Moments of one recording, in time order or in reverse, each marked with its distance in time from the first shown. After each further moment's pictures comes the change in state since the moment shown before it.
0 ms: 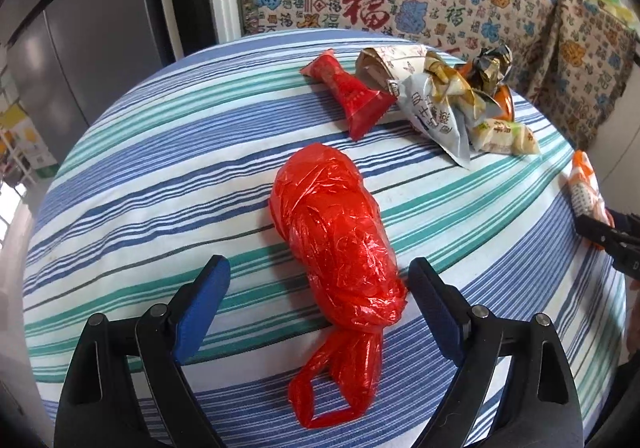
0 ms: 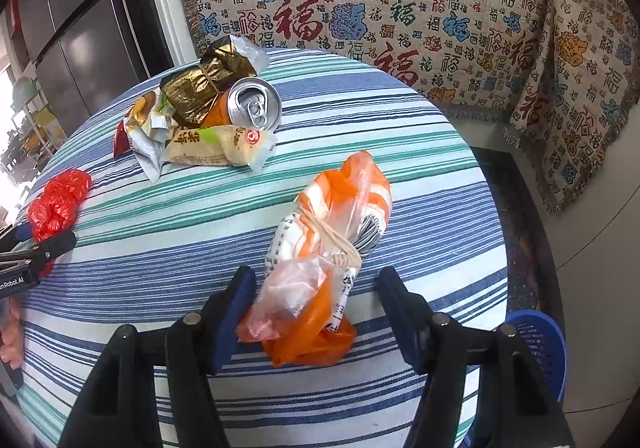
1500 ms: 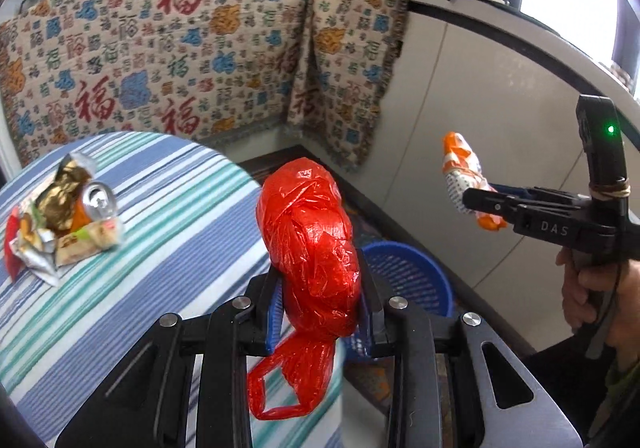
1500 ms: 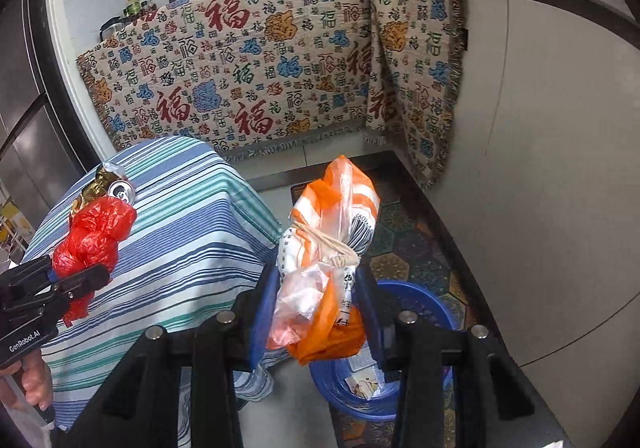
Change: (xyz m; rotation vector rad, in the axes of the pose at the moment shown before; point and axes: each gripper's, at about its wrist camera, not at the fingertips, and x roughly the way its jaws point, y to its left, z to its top) left arm -0.092 -0.299 -0.004 0.391 -0.134 -0.548; right arm -0.151 -0.210 -0.068 0.268 -0.160 -0.163
